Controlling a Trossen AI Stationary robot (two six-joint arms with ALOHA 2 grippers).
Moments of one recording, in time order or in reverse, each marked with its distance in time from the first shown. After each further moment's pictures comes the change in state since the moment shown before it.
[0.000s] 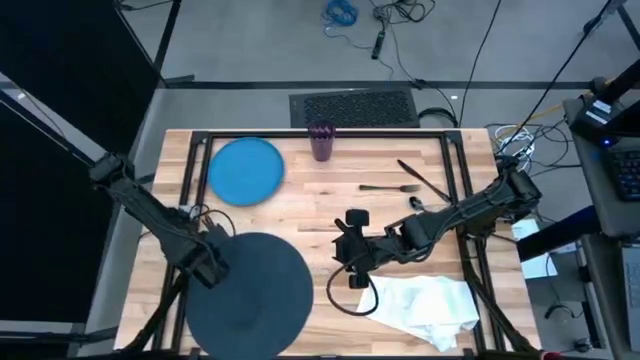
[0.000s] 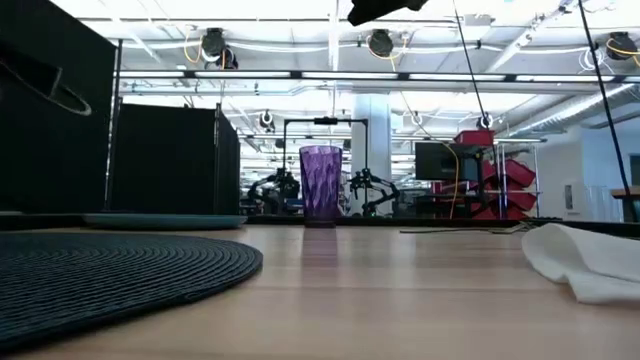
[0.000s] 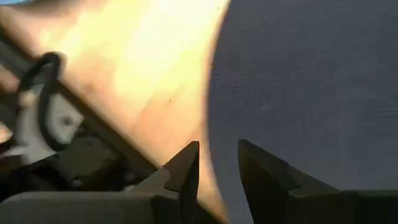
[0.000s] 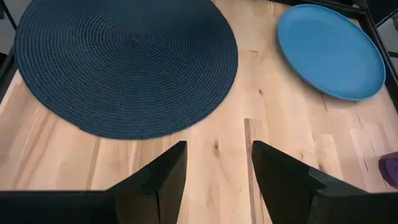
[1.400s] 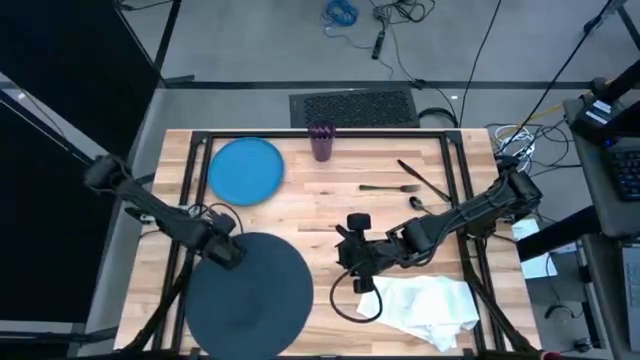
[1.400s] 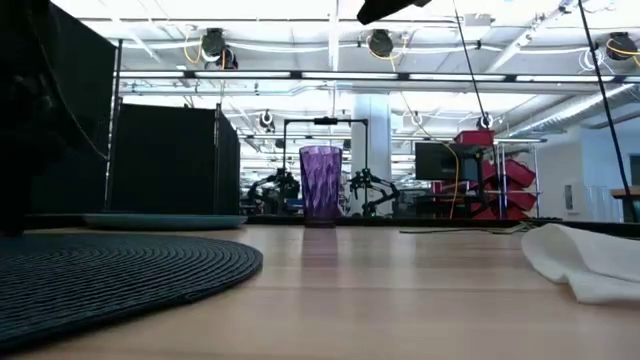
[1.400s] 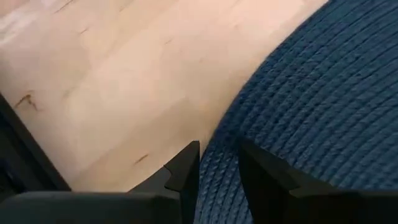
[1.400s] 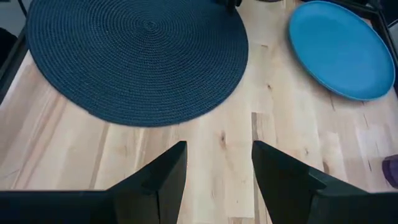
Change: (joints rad) left arm 0.232 0.054 -0.219 0.326 -0.030 -0.027; right arm 0.023 0.000 0.000 -0.023 -0.006 -0.018
